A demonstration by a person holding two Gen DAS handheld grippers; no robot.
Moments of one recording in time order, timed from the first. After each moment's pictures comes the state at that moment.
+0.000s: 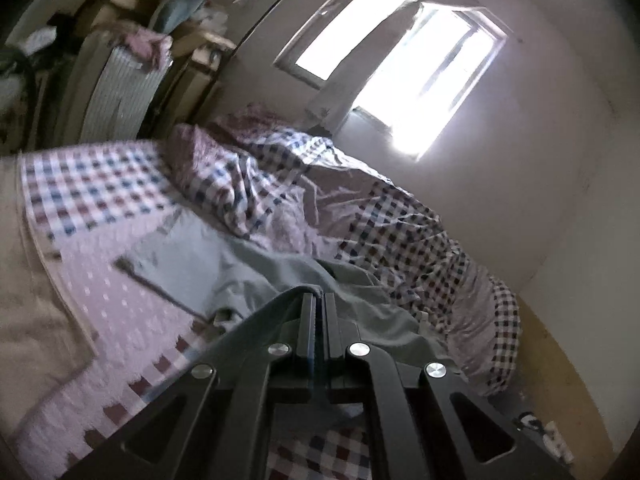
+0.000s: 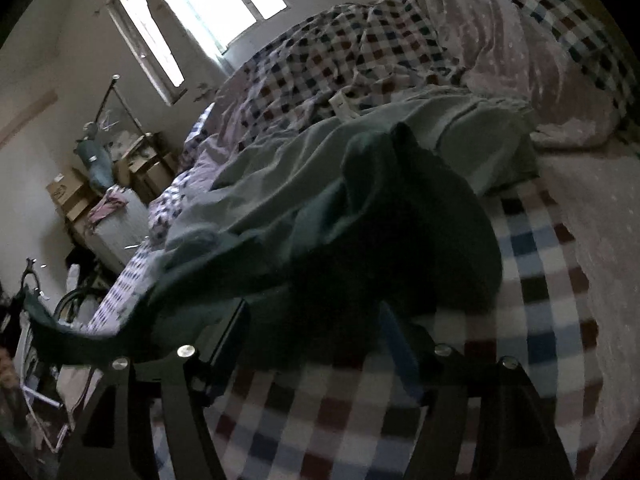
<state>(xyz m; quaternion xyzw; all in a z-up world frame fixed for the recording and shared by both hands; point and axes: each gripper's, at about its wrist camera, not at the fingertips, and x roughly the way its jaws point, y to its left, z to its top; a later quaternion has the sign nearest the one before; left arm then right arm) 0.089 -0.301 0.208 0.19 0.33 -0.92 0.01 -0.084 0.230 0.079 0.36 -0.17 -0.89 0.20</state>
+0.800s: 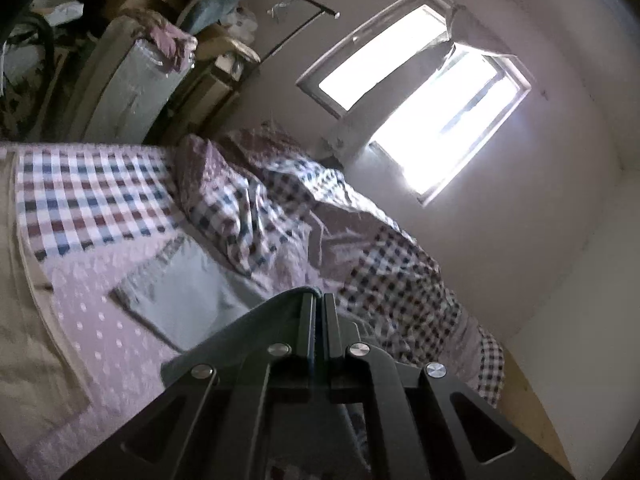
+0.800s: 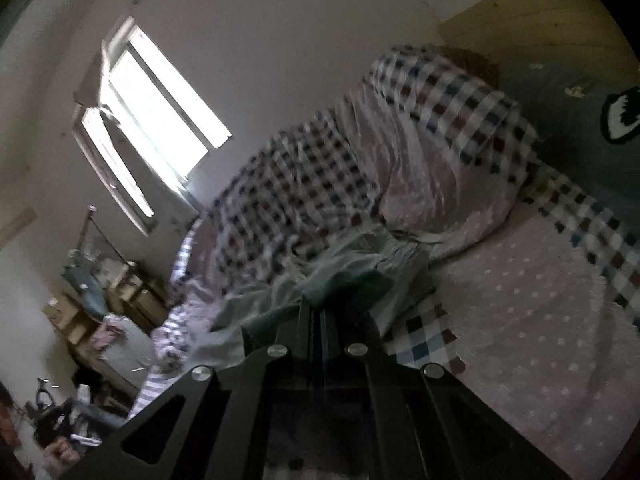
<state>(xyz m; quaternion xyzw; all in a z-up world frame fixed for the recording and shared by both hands) 0.054 -0.371 0.241 0.14 0.39 -0.91 0.03 -0.012 0.371 0.224 0.23 -0.30 -0.92 0.10</state>
